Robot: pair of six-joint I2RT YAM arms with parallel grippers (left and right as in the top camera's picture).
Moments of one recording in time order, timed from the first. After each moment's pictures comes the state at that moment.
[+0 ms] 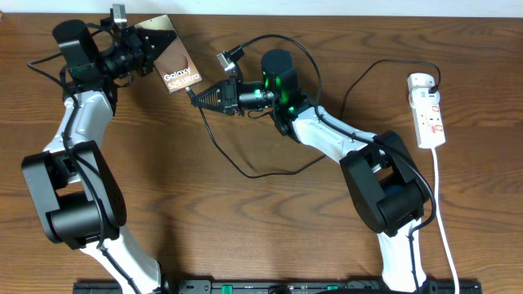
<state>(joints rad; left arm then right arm) 0.25 1.96 1.37 0.30 1.18 -1.04 0.58 2.17 1.47 0.57 -1.05 1.22</state>
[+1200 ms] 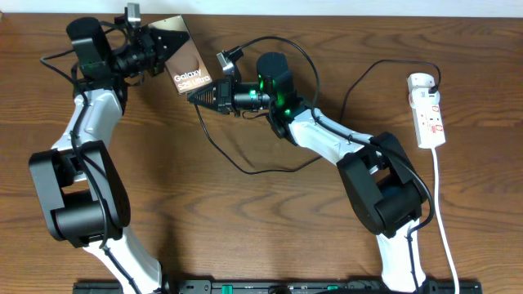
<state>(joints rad) 0.20 1.96 1.37 0.30 1.18 -1.04 0.60 2.18 1.47 0.58 -0.94 1.27</state>
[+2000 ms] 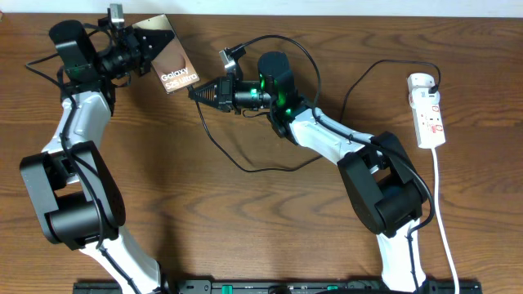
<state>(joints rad) 0.27 1.96 1.37 0.31 1.19 -1.04 0.60 2.18 1.47 0.59 -0.93 1.27</state>
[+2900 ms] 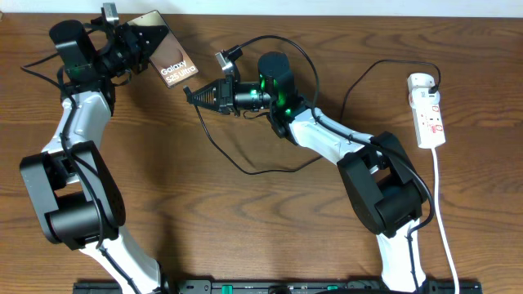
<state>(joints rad) 0.27 1.96 1.37 0.31 1.06 -1.06 0.60 2.18 1.47 0.61 -1.00 1.27</state>
